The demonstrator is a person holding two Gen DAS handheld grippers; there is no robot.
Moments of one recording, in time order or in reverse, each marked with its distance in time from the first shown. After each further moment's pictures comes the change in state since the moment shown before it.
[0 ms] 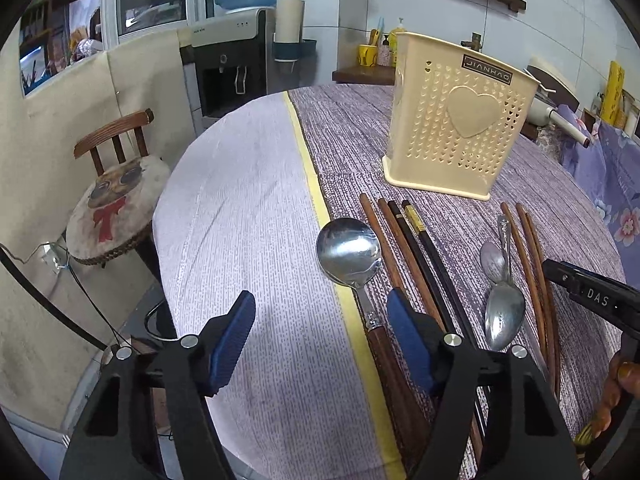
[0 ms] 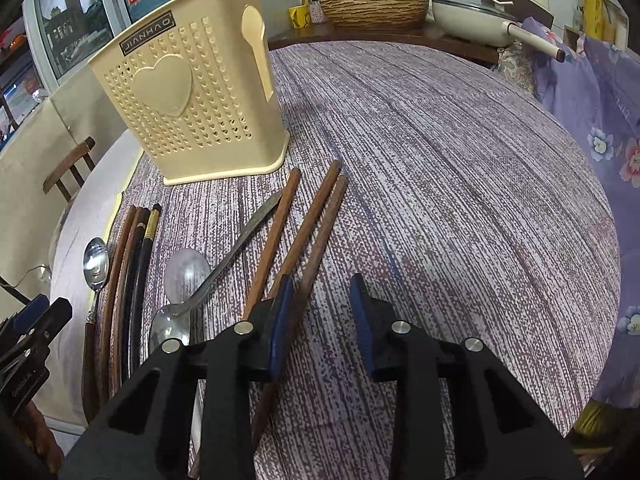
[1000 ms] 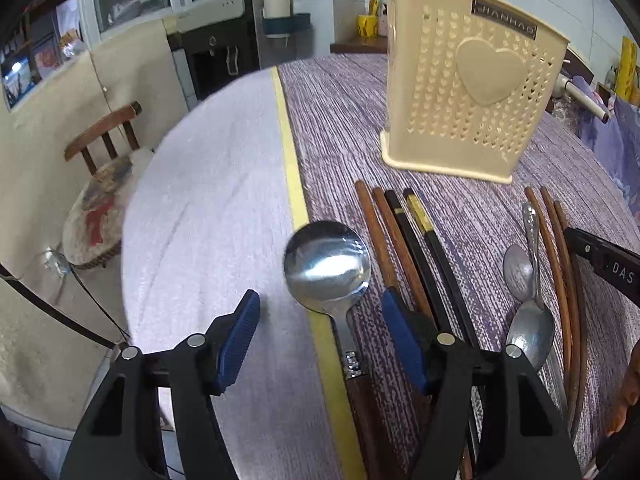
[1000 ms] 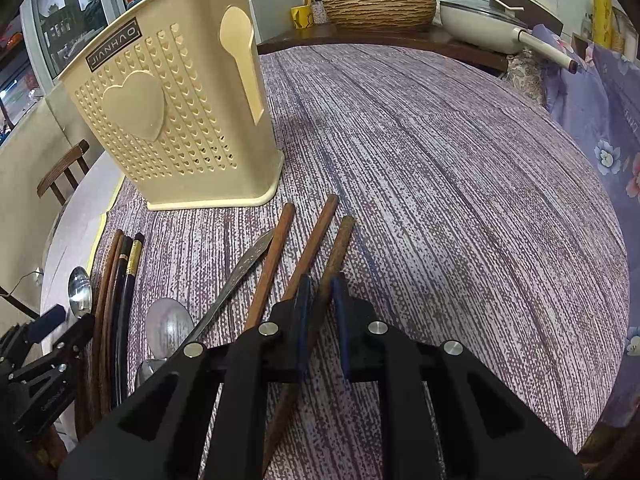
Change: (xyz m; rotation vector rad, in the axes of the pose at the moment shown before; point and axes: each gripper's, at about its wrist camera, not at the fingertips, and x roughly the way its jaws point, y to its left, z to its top) left arm 0.044 -0.017 0.017 0.032 0.099 0.040; right arm 0.026 -0.003 0.031 -0.011 -0.004 0.001
